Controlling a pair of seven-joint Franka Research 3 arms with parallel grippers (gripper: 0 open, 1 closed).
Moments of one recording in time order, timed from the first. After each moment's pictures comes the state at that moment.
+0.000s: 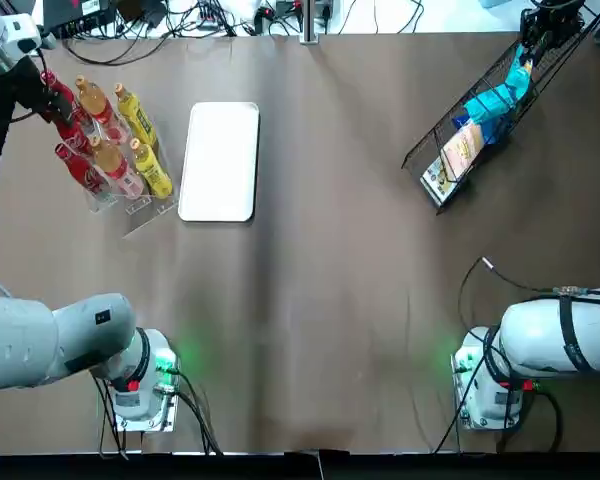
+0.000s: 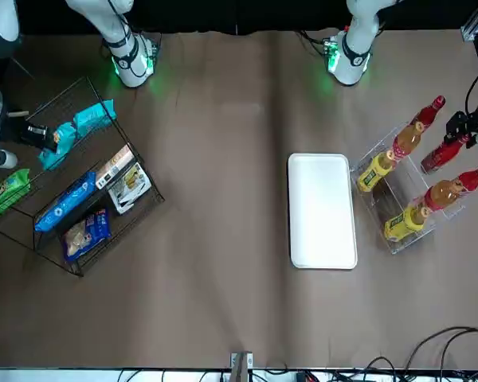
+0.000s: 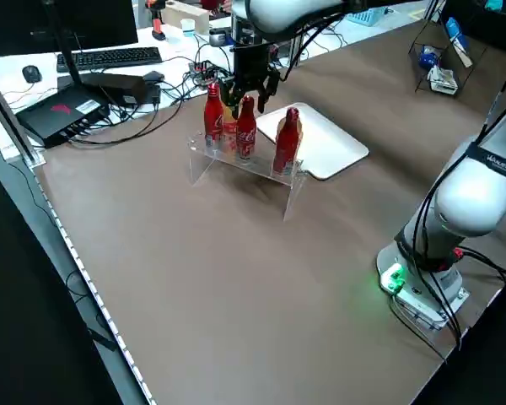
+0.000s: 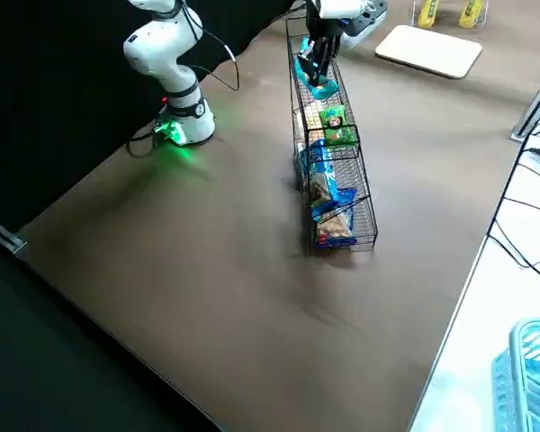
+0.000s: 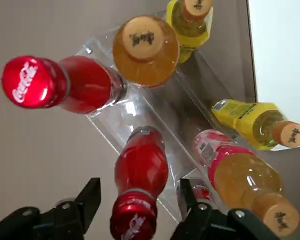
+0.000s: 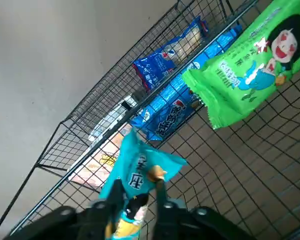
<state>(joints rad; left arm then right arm) 0.28 -0.18 0.08 -2.18 0.02 2.02 0.55 -0.05 -0.05 -0.01 -1.77 0.02 1.61 0.03</state>
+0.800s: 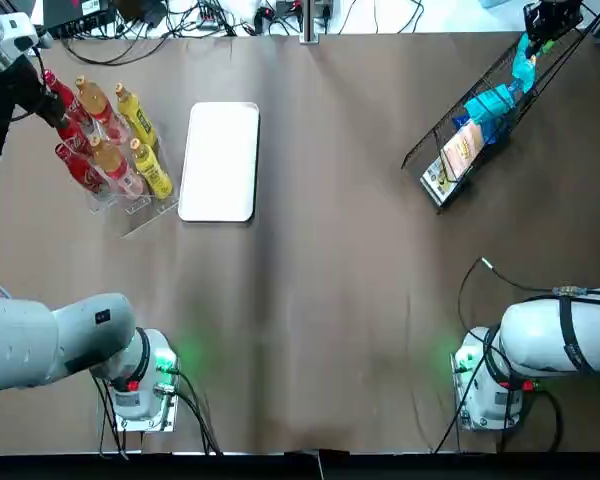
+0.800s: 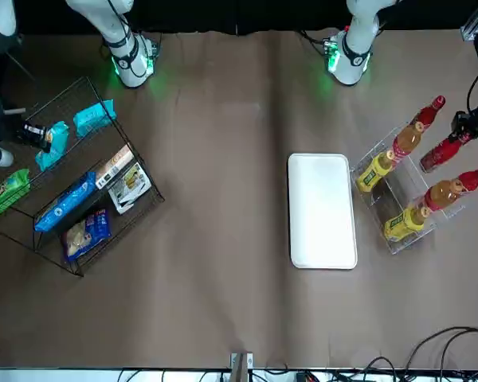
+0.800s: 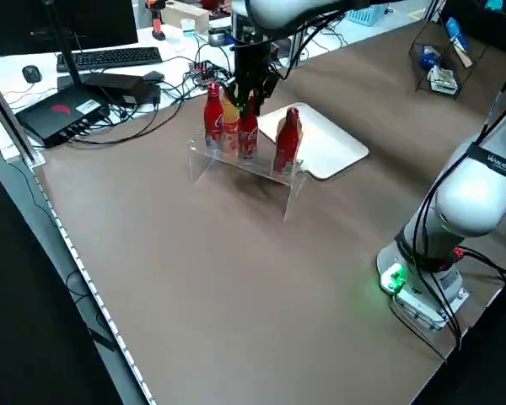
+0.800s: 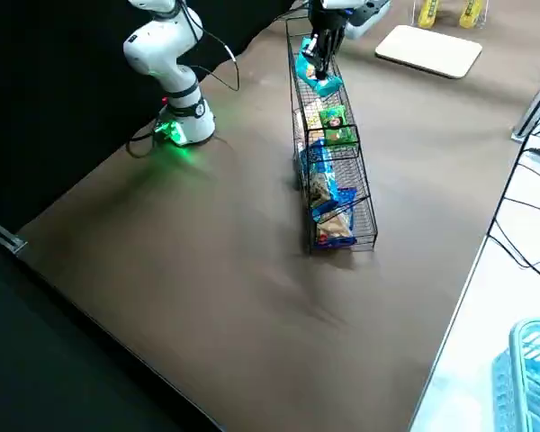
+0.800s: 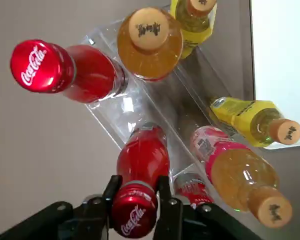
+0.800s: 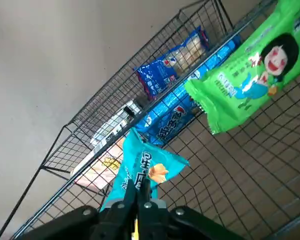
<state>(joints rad) 0.29 -0.19 0.08 -2.17 0.02 1.98 0.52 -0.05 -0.05 0.00 -1.74 0.02 1.61 0.02</state>
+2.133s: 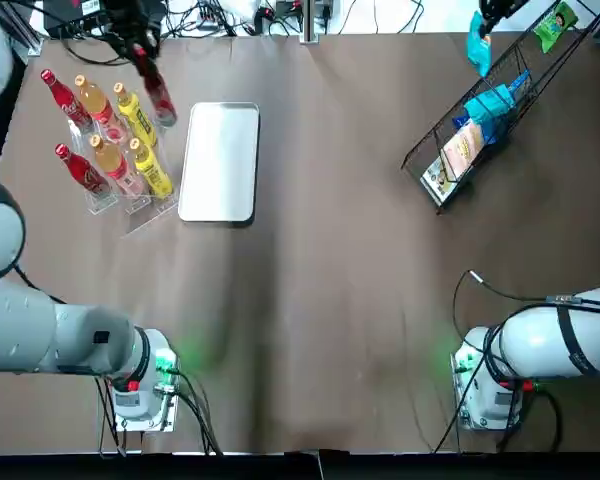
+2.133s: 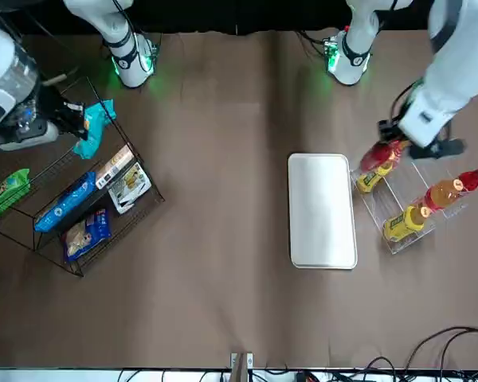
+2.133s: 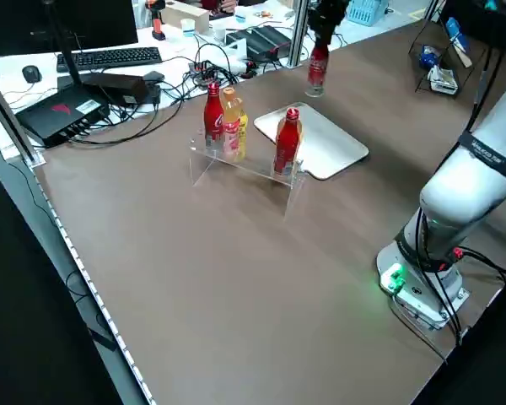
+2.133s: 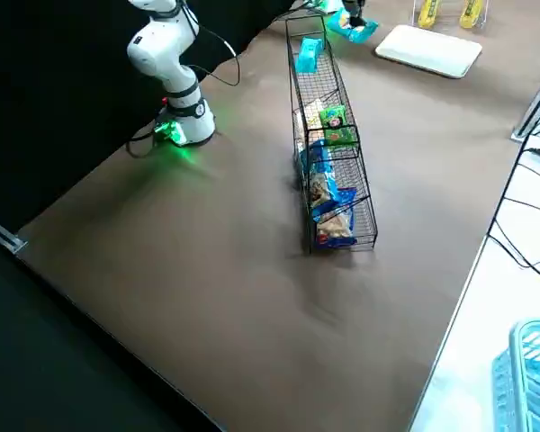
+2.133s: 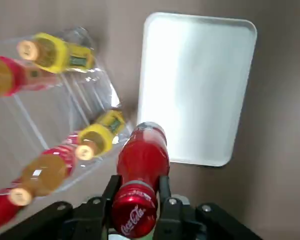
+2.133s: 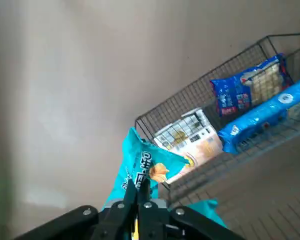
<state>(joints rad) -0.05 -0.02 -0.17 -1.77 -0.01 1.63 -0.29 0.15 -0.03 0.02 -1.62 0.12 1.56 0.08</state>
